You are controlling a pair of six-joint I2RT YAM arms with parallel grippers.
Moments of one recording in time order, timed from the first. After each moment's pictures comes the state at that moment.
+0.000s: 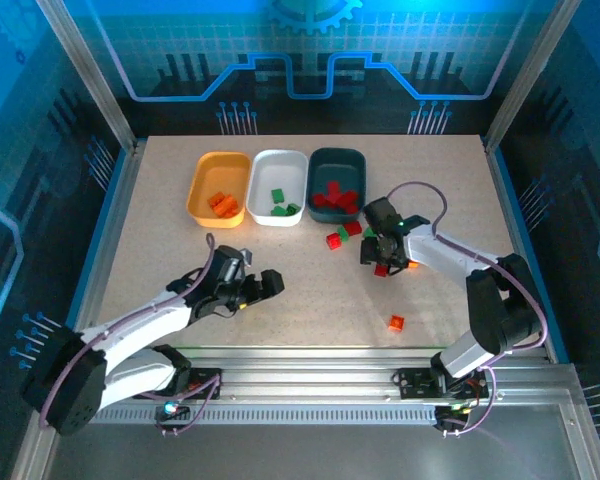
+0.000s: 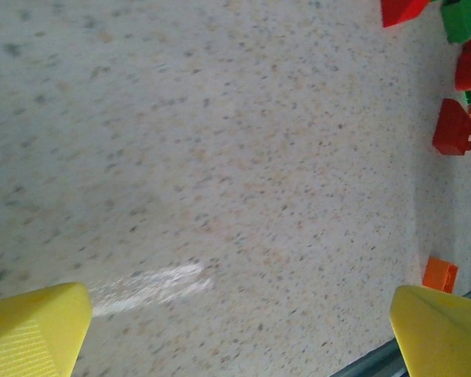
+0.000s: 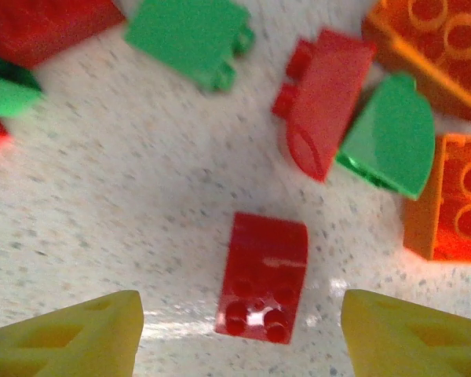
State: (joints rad) left arm -0.55 1.12 0.48 -0.23 0.26 -0.90; right arm 0.44 1.56 0.97 -0.70 0.18 0.56
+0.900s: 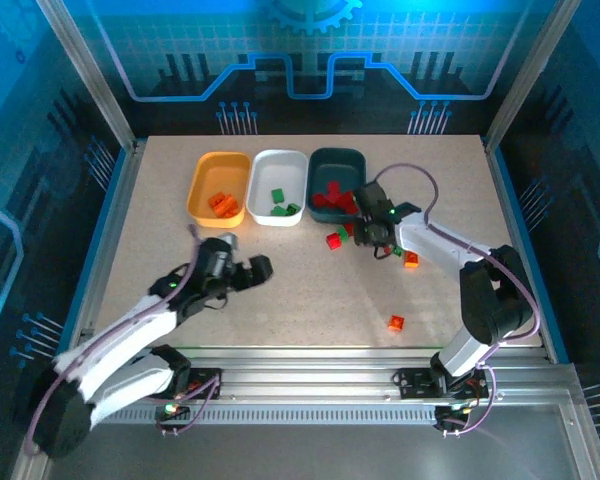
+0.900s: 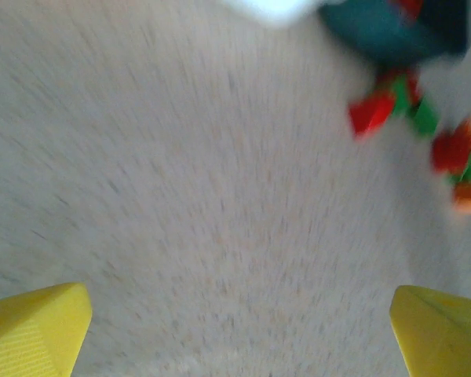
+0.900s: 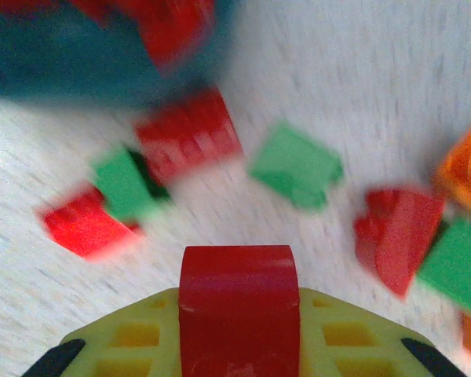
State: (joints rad) left arm -0.46 0.87 0.57 -0.41 0.03 -0.81; right arm 0.47 1.64 1.18 -0.61 0.19 0.51
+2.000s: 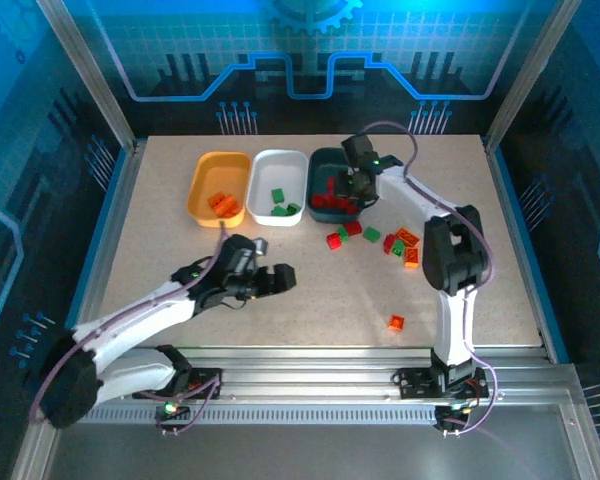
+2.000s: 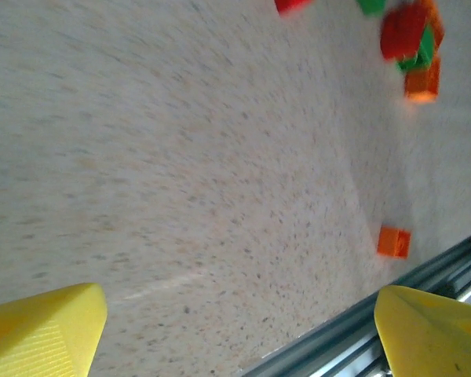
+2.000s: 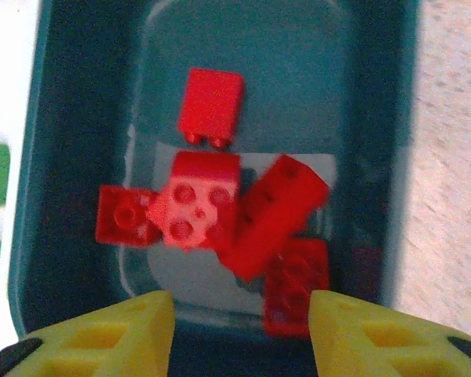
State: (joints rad) left arm -0.69 1.17 0.68 -0.36 0.22 -0.85; right arm 0.38 2.01 1.67 -0.69 0.08 0.43
